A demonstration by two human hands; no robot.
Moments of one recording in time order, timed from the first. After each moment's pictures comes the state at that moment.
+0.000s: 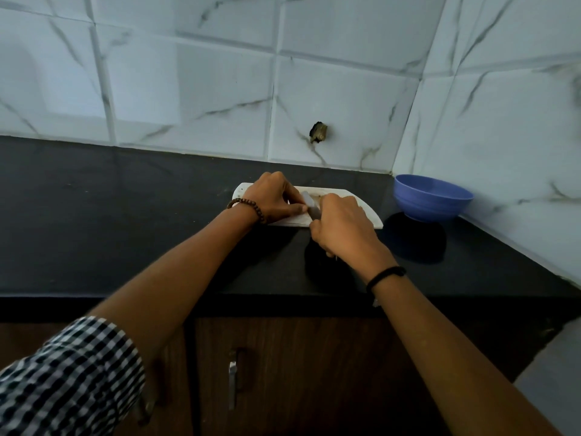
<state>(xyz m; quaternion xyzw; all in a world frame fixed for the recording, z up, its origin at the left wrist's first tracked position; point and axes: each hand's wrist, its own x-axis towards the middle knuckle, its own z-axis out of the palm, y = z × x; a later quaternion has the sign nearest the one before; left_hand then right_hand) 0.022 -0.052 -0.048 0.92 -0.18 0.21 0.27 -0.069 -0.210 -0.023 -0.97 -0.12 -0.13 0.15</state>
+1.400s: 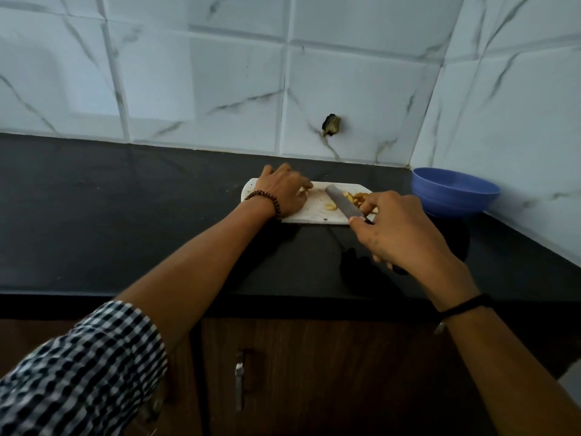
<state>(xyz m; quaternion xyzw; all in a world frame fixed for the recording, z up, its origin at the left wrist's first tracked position) 0.050 -0.059 -0.051 0.97 -0.13 0.22 0.01 -0.067 -0.259 -0.024 -0.97 -0.09 -0.12 0.21</state>
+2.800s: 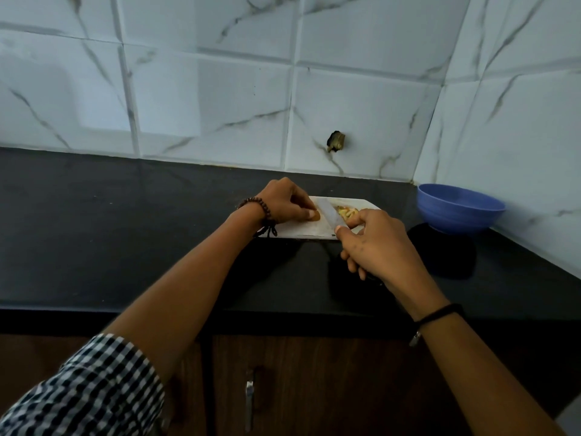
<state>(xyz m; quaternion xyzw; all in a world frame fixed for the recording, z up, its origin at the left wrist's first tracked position) 0.031 -0.035 -0.035 0.93 -0.15 0.11 0.33 -0.057 -0.230 -0.039 -0.91 -0.11 -0.11 0.37</state>
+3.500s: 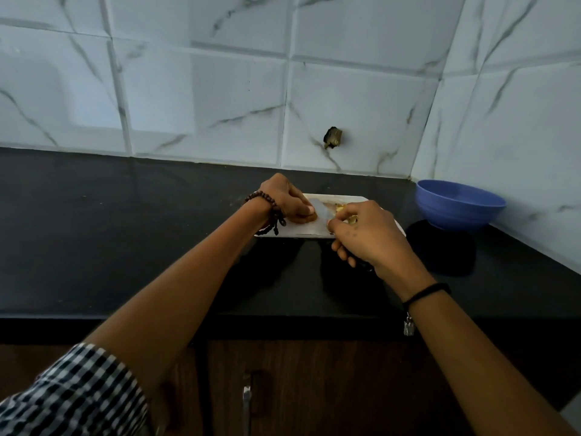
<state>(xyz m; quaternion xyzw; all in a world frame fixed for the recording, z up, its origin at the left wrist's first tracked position) 0.036 -0.047 -0.035 0.87 -0.04 0.06 0.48 -0.037 -0.220 -0.037 -0.89 -0.09 -0.07 0.43</state>
